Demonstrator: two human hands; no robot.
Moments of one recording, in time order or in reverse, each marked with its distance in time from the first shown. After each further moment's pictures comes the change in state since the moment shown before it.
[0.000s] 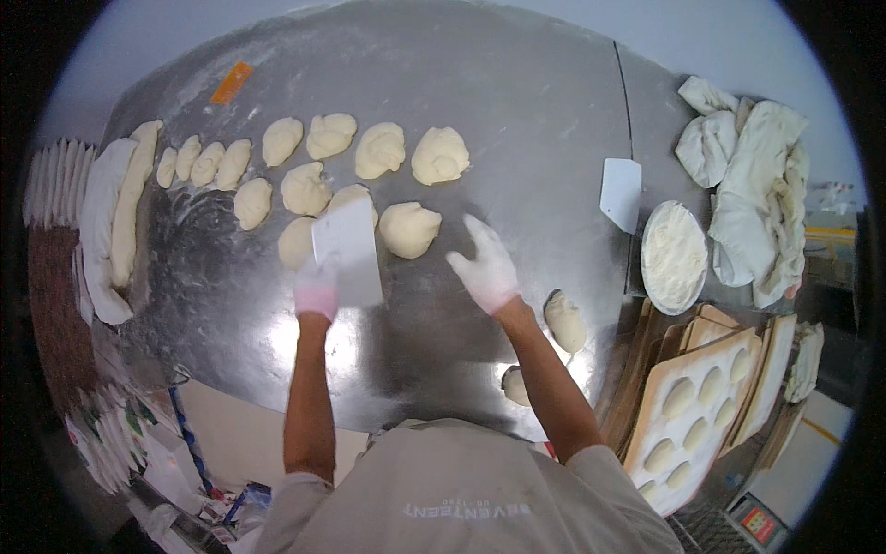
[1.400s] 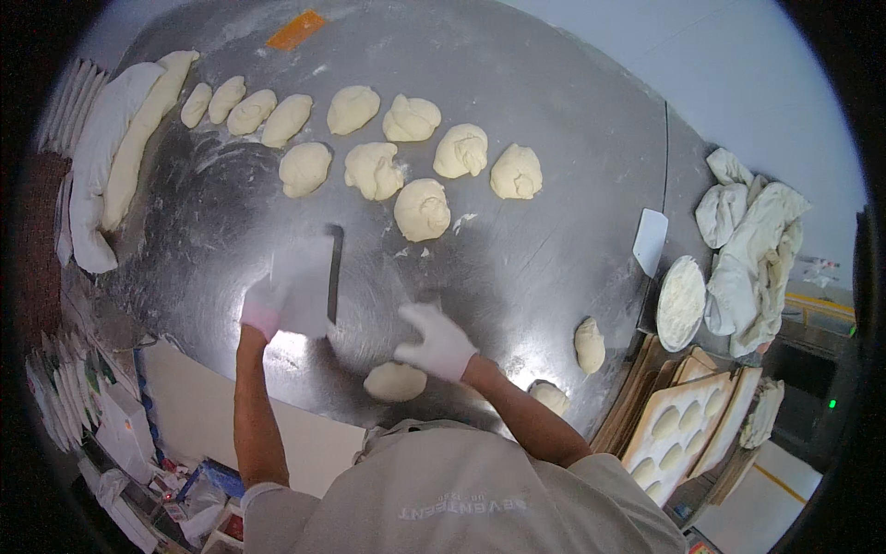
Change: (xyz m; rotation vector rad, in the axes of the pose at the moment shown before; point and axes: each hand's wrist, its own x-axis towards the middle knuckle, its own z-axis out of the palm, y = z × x) left_hand -0.027 -0.202 -0.112 -0.250 -0.267 -0.175; right_hand -0.096 -0.090 0.151 0.063 -0.473 -0.557
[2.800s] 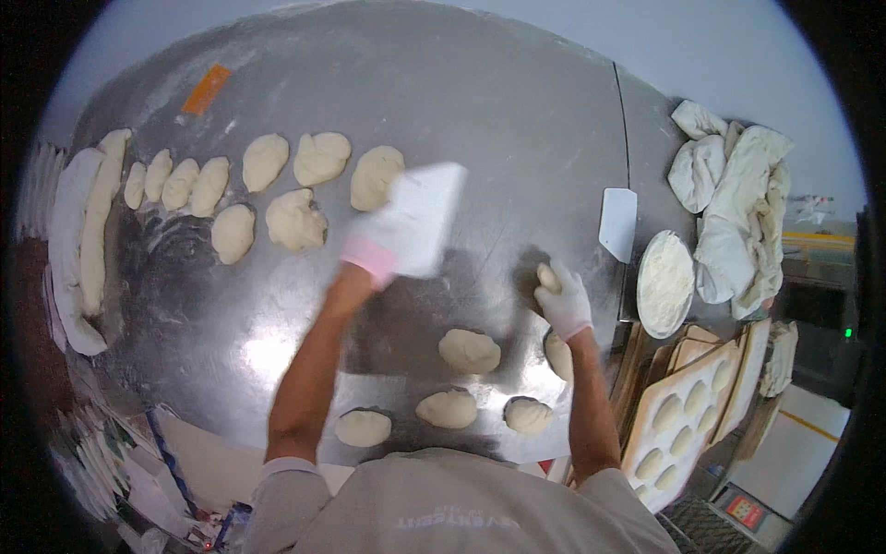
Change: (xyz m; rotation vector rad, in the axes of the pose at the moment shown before) left_hand 0.157 0.255 0.165 0.413 -0.165 0.660; right_hand -0.100 0.169 -0.214 -0.446 0.564 0.940
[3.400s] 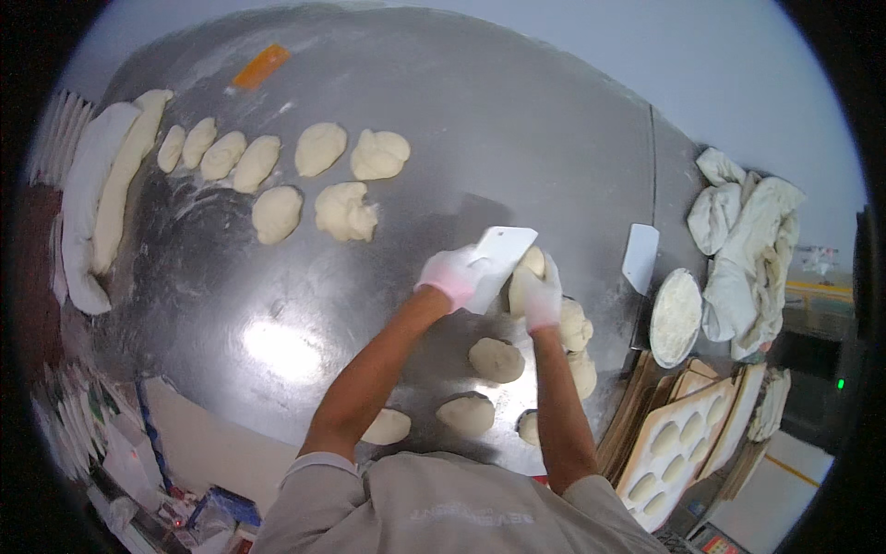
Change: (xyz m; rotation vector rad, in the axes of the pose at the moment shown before) left_hand -0.028 -0.021 0.059 -0.230 0.021 -0.382; right_hand -0.009 -0.106 0.102 1.163 0.028 0.071
